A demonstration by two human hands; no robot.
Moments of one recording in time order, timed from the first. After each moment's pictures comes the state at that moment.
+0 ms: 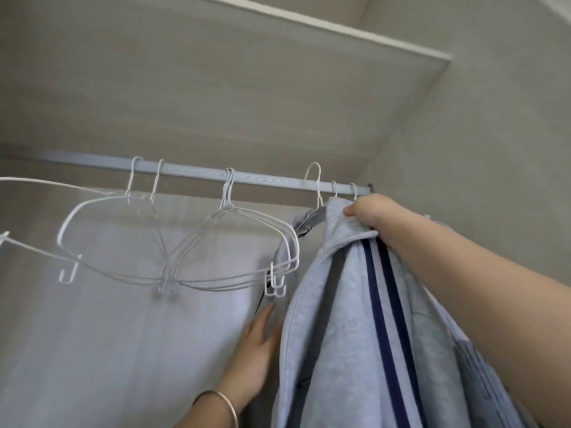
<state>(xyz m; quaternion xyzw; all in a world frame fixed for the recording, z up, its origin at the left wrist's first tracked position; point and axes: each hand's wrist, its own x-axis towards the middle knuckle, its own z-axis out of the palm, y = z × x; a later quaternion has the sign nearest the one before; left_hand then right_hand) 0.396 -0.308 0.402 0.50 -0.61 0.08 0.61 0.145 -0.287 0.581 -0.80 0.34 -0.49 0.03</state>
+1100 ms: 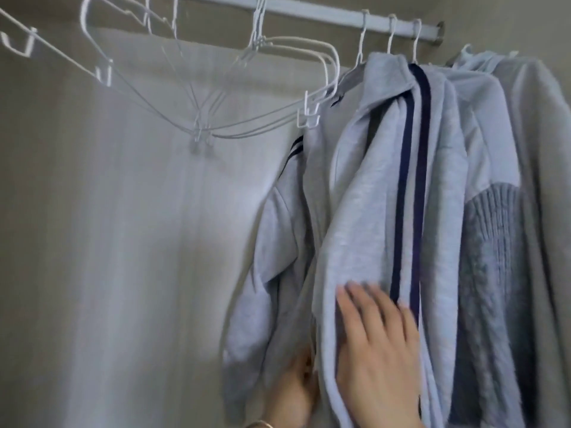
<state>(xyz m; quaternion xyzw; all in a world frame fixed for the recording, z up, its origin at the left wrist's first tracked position) 0.366 -0.364 0.084 0.73 -0.49 0.06 0.47 0.198 -0.302 0.209 -0.68 0.19 -0.66 -0.27</state>
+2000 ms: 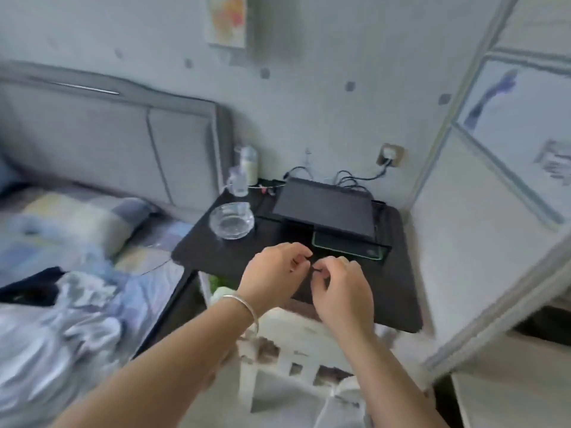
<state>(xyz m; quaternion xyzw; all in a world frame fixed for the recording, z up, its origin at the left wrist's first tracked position) -0.117 0.284 -0.024 0.87 0.36 0.20 0.27 -0.023 0.190 -0.032 -0.82 -0.48 -0.05 0.31</state>
